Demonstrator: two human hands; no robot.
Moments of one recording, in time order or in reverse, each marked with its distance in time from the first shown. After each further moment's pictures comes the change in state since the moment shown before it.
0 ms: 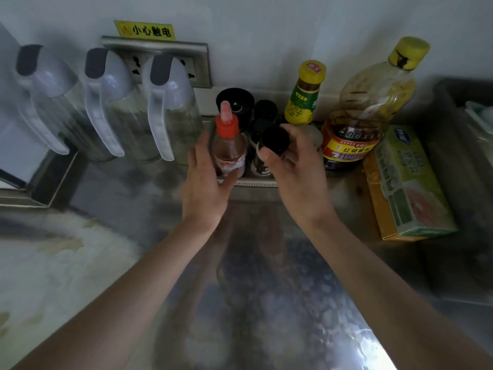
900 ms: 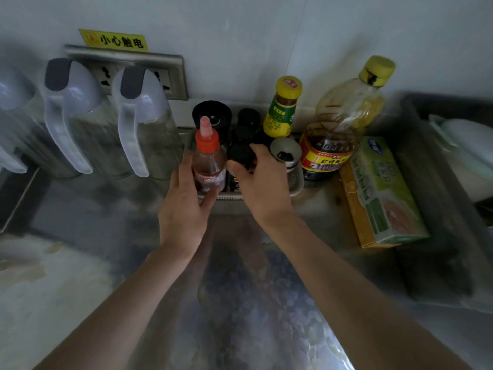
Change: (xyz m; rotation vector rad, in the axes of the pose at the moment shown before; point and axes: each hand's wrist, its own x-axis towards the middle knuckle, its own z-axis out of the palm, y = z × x) left_hand -0.003 -0.014 0.009 0.125 -0.008 0.054; right_hand 0.027 0.012 0.023 -0.384 0.014 0.024
